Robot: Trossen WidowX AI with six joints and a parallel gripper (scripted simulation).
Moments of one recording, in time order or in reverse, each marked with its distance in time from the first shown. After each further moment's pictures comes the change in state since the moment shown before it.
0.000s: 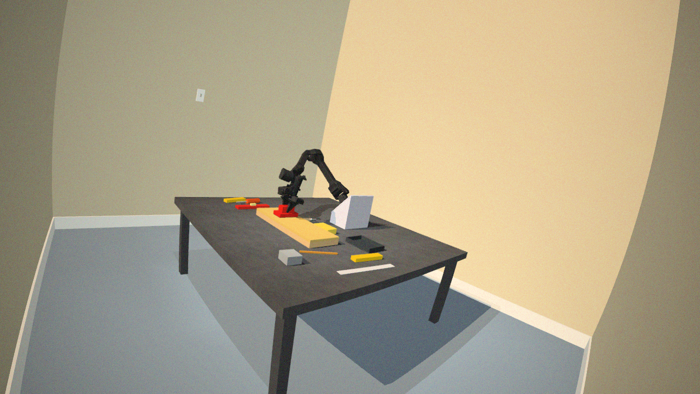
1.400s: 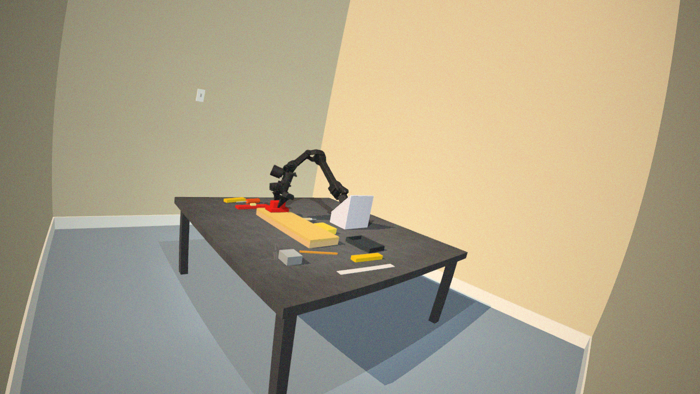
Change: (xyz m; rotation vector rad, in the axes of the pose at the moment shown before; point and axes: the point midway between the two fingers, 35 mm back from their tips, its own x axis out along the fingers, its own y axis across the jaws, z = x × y) arm -0.001 -0.096 0.000 0.002 0.000 -0.005
